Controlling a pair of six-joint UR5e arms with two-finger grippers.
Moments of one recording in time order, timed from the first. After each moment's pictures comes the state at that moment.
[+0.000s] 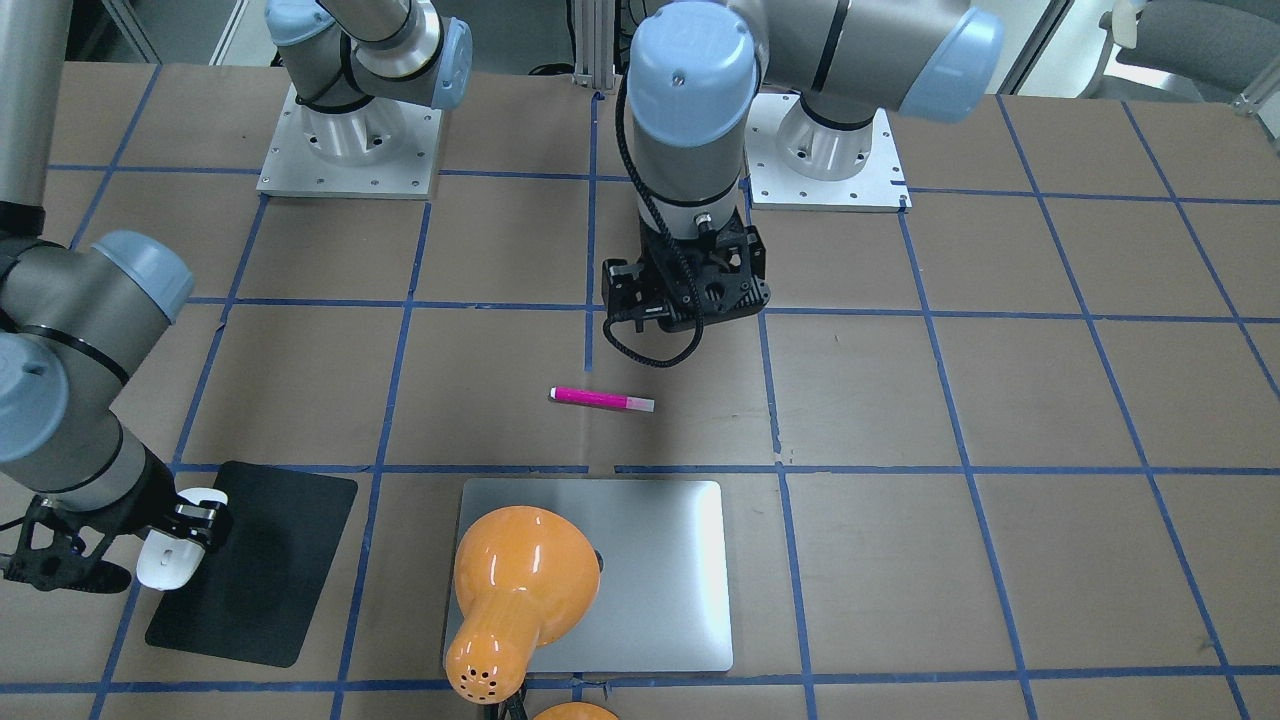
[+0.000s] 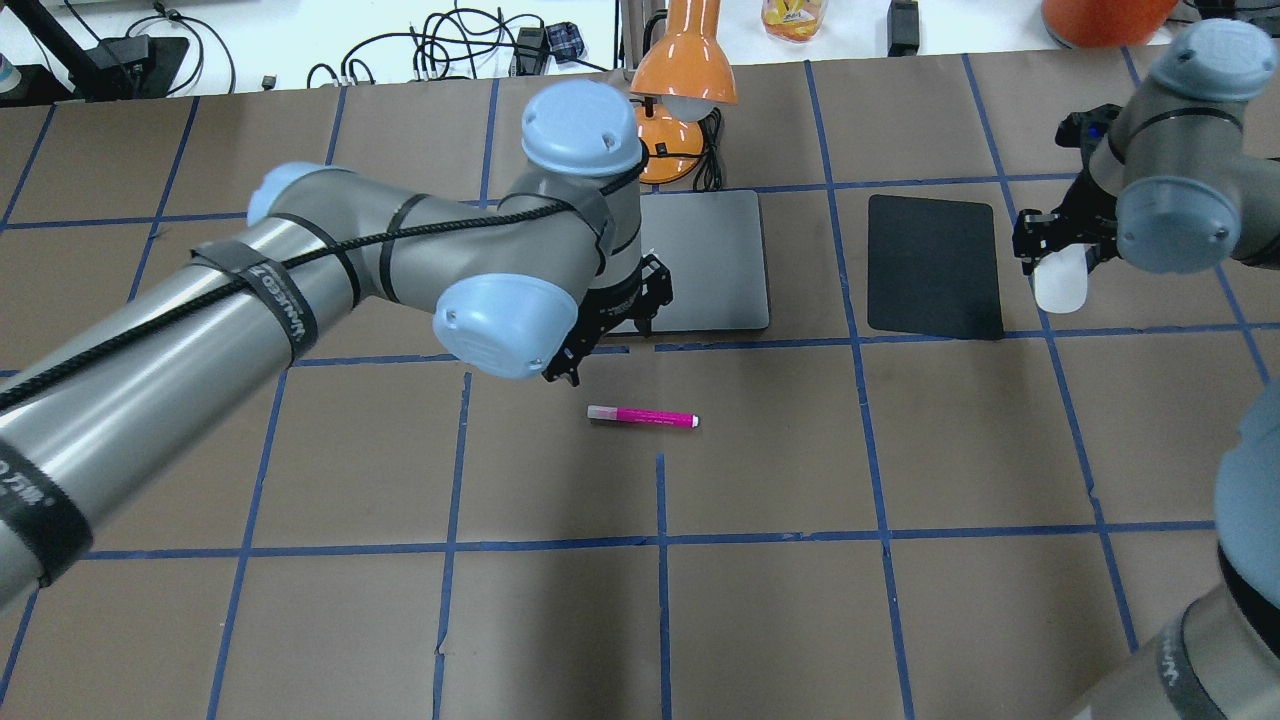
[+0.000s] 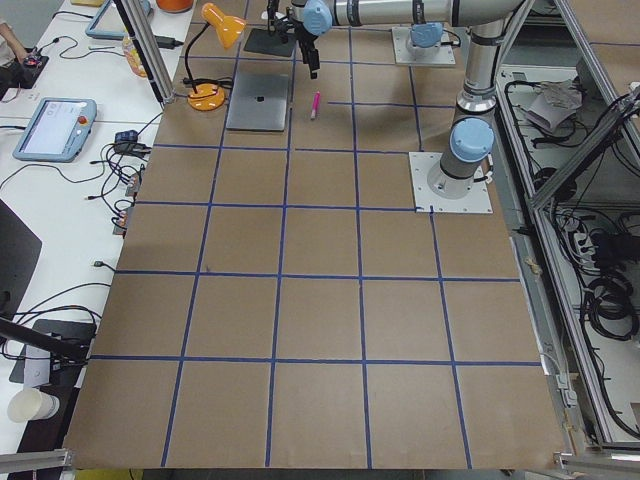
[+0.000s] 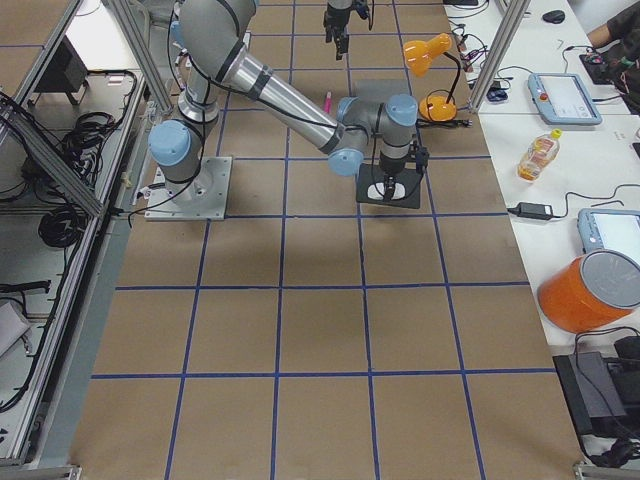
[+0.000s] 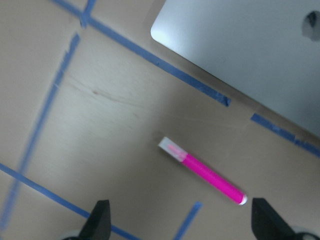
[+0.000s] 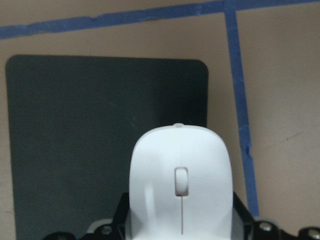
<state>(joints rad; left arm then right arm) -1.87 -1.74 -1.59 -1.46 1.65 -0.46 1.34 -1.06 1.64 -2.23 -1.63 -0.10</state>
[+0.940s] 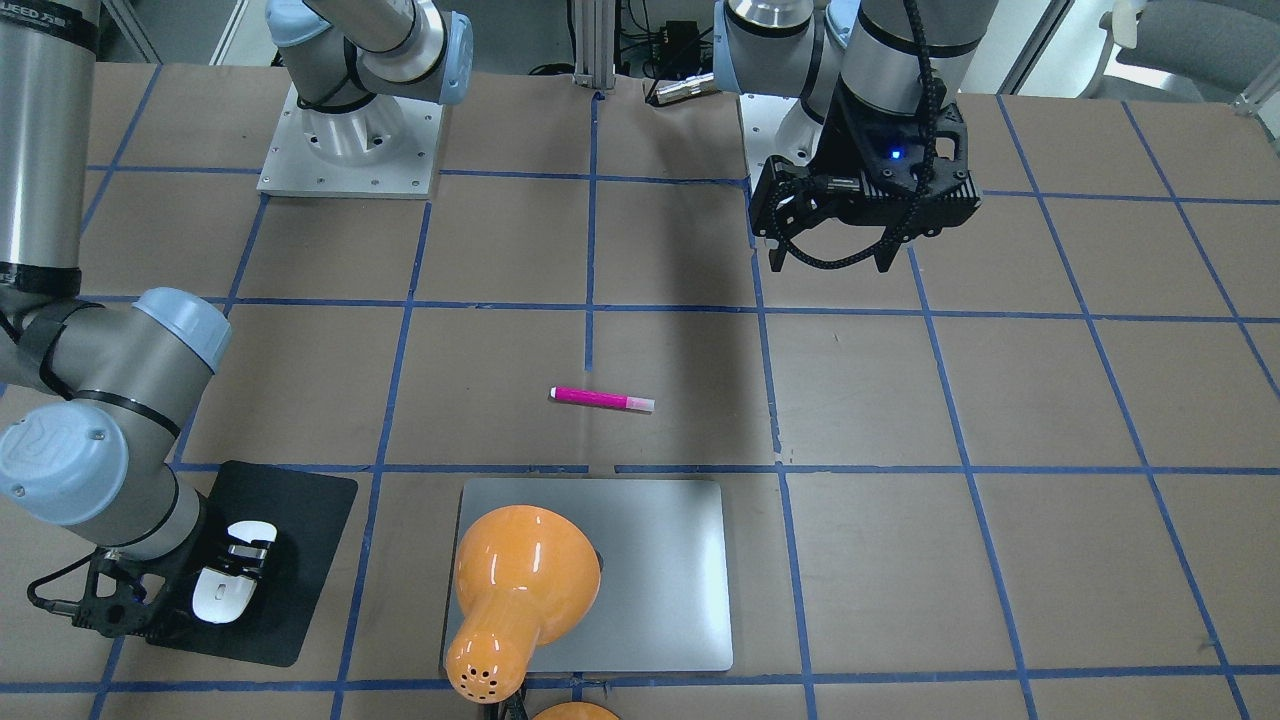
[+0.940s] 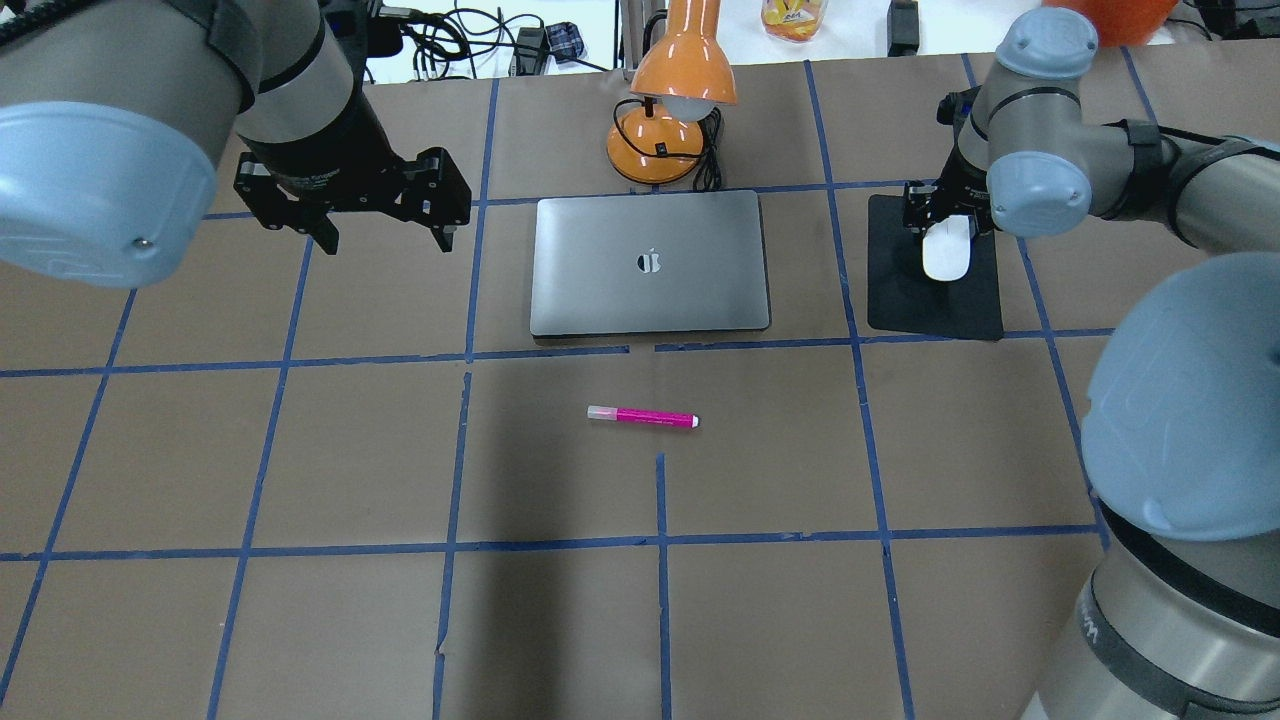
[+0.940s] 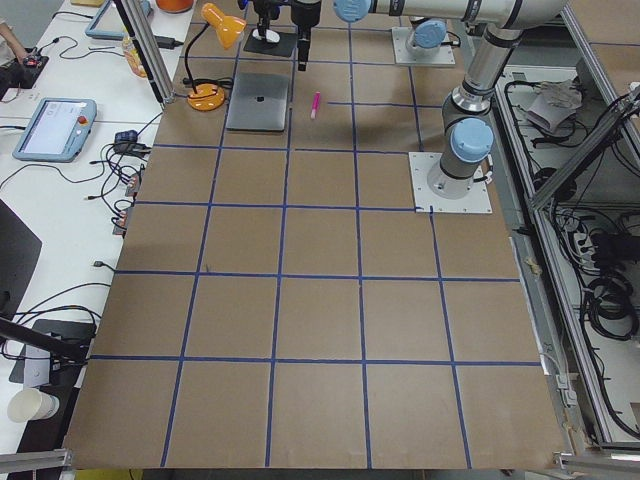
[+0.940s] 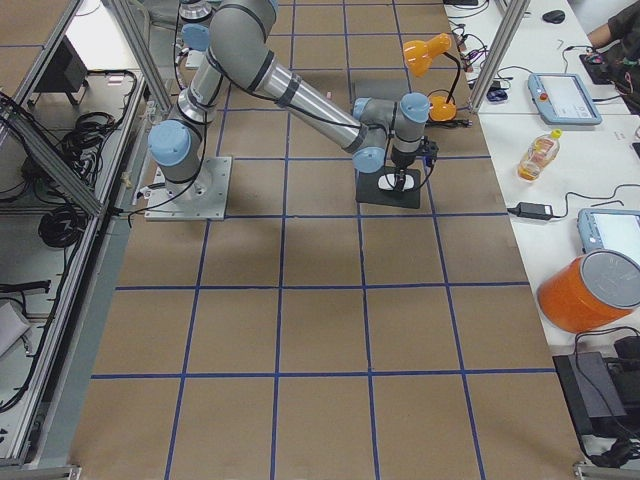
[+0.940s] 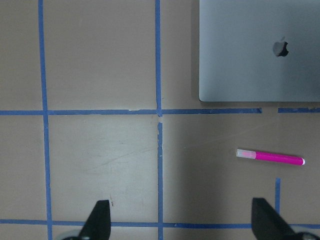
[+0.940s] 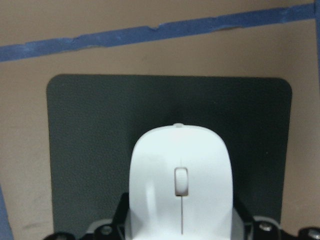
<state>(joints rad) -1.65 -1.56 -1.59 -1.48 1.58 -0.09 1.39 -0.97 1.58 -2.22 -1.60 -0.05</state>
